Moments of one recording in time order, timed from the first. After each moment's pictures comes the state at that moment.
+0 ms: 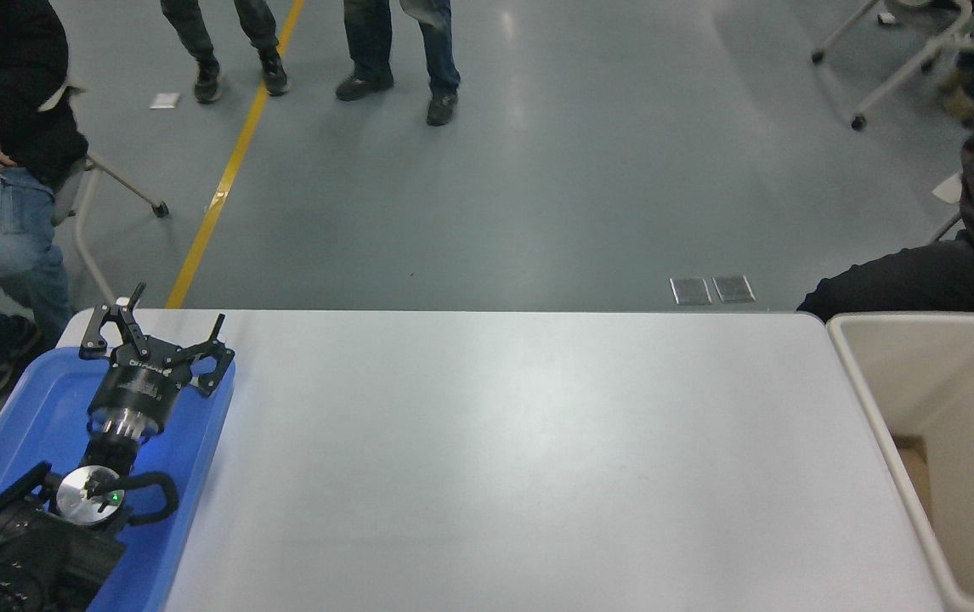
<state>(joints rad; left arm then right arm) -0.54 0.22 -1.14 -0.30 -0.10 -0.79 -0.17 1.66 -0.70 -1.40 0.82 -0.70 0.23 0.15</state>
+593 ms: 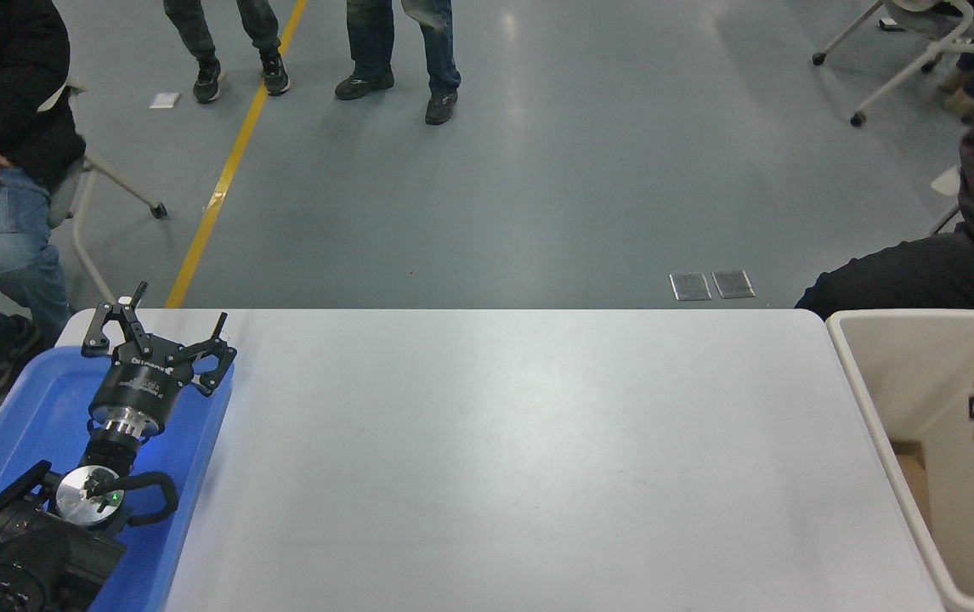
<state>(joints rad) -0.54 0.22 -1.14 -0.30 -0.10 -0.79 -0.17 0.82 -0.55 -0.87 0.29 -0.64 0.04 0.16</state>
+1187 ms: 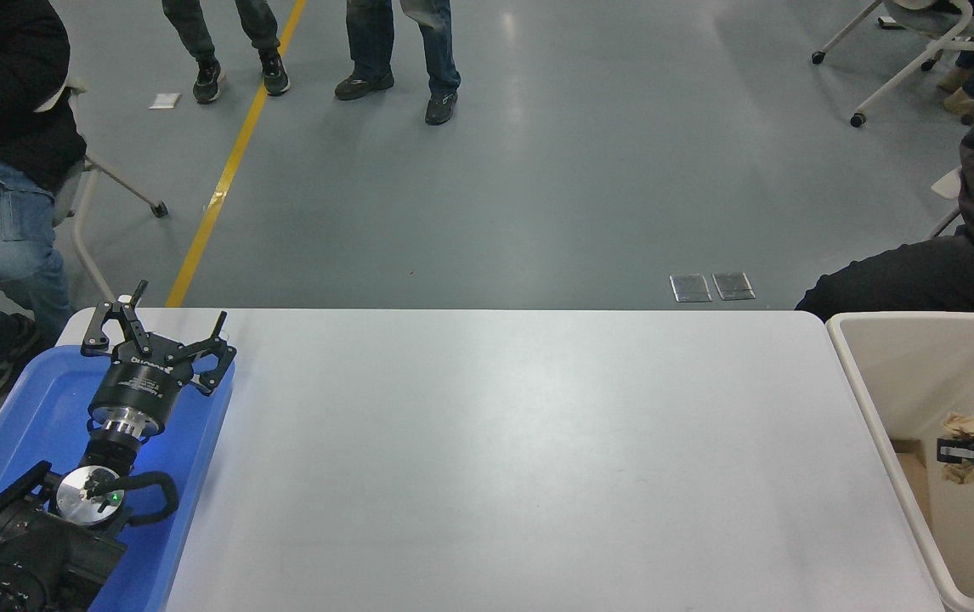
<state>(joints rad) -0.54 0.22 -1.14 -0.30 -0.11 -0.79 -0.17 0.75 -0.51 -0.82 0.22 -0.64 0.04 0.16</state>
